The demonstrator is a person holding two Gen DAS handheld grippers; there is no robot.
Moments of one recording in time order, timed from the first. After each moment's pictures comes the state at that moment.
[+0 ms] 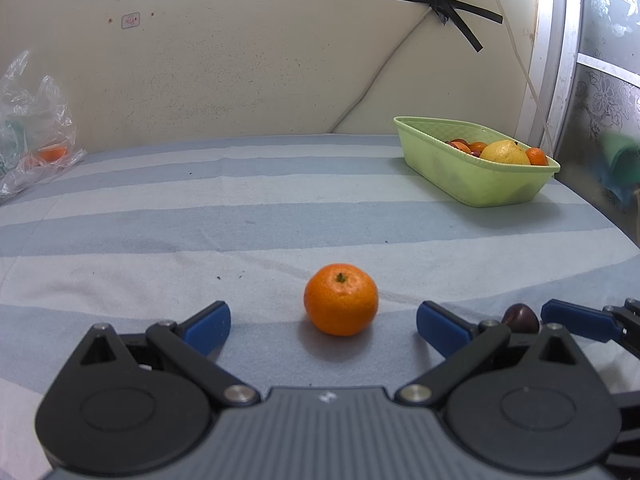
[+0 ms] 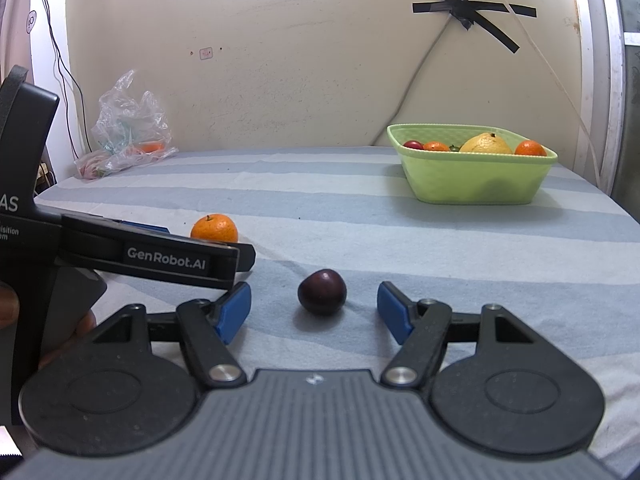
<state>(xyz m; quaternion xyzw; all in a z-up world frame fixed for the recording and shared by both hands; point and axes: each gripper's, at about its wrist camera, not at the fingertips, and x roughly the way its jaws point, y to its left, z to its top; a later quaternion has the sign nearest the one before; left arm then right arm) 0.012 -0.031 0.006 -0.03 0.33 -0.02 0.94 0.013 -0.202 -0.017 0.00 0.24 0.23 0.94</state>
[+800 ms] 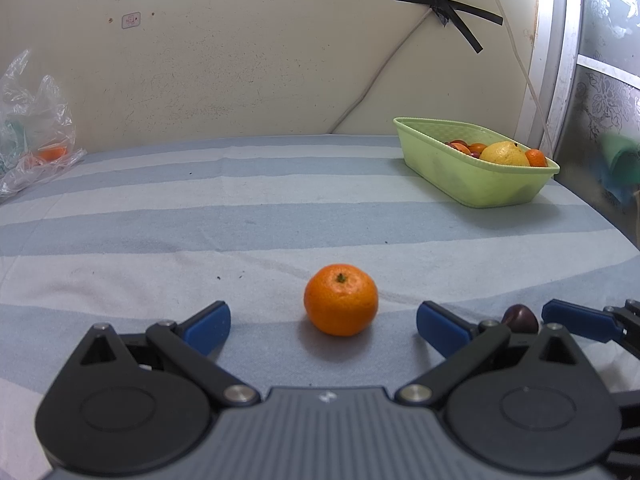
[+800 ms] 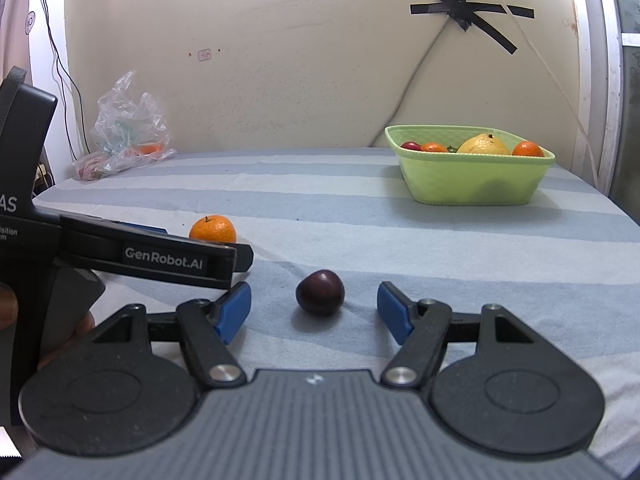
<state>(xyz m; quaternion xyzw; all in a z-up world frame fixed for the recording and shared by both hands) 0.012 -0.031 0.006 -0.03 0.33 -0.02 0.94 0.012 -0.204 -0.015 0.00 0.24 0.23 0.94</state>
